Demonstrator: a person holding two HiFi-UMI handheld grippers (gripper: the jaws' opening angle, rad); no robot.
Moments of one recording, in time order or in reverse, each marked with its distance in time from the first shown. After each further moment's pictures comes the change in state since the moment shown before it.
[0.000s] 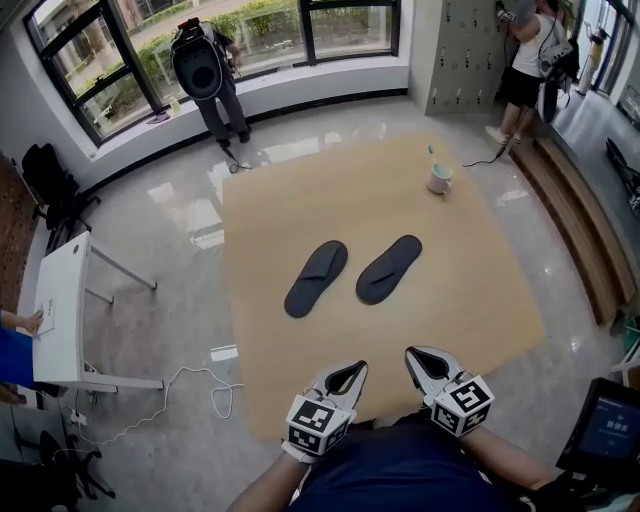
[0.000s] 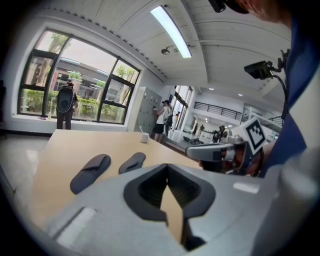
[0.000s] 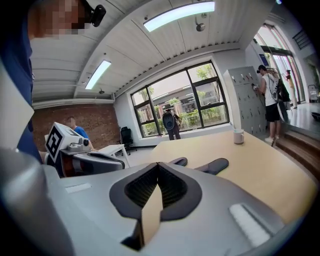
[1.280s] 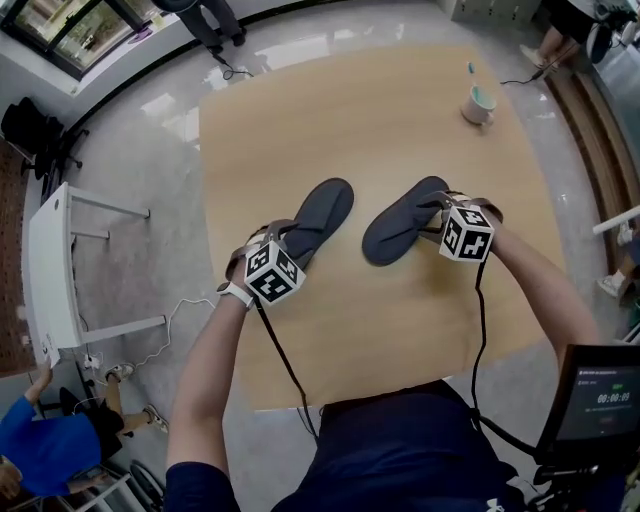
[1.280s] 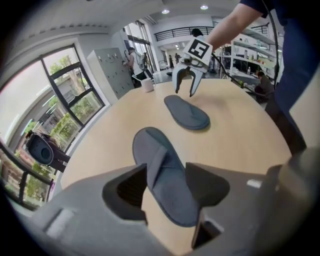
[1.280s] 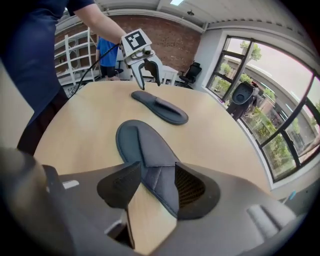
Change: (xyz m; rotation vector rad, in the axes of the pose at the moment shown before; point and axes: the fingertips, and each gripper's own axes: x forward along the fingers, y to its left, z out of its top) left arm 0.098 0.274 -0.065 0.650 0.689 0.025; right arm 0.207 -0.192 -0.064 -1.021 0.711 0.468
